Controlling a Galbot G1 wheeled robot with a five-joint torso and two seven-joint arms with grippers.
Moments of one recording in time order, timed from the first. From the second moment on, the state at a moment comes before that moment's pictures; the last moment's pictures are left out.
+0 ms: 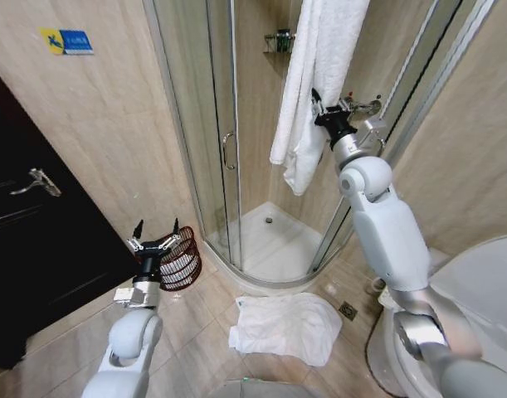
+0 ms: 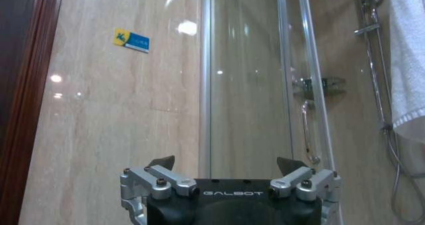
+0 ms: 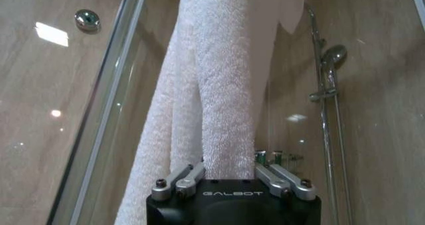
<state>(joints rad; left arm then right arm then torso) 1.51 -1.36 -0.69 -2.15 -0.21 -0.20 -0.08 -0.30 1.13 0.20 1.74 0.53 -0.25 0.13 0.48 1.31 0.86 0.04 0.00</state>
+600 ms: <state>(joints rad) 1.52 -1.34 -0.67 -2.16 -0.21 -0.17 -0.09 -0.40 1.13 0.20 1.75 0.53 -0.23 0.11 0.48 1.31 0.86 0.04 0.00</state>
